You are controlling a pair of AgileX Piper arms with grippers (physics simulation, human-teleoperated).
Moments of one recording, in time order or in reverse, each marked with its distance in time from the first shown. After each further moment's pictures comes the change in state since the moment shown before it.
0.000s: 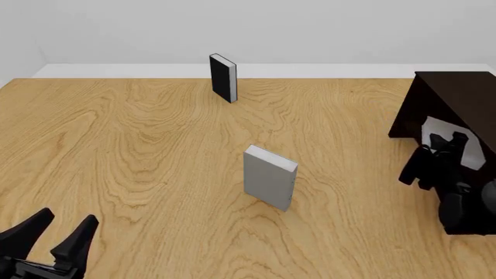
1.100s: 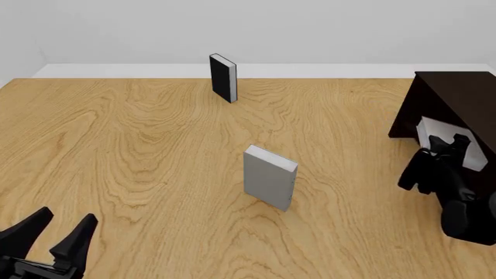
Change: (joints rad) left arm 0.003 0.003 0.000 -0.011 0.001; right arm 0.033 -0.104 0.103 -0.009 -0.006
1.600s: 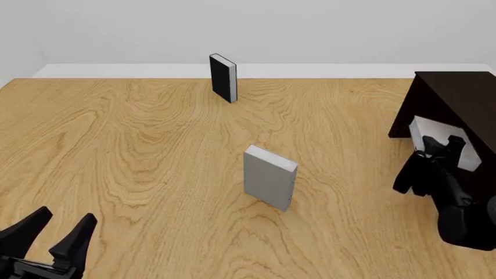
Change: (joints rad) left arm 0.003 -0.004 0.000 -0.002 0.005; right arm 0.043 -0.036 0.049 -0.029 0.008
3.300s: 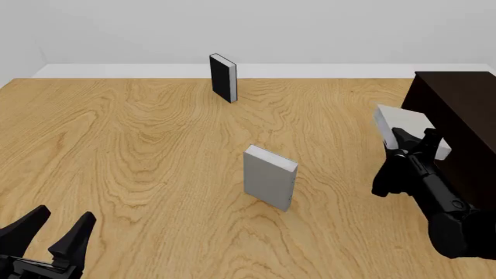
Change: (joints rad) left arm 0.009 0.009 0.000 -0.019 0.011; right arm 0.224 -0.238 0.087 0.106 0.044
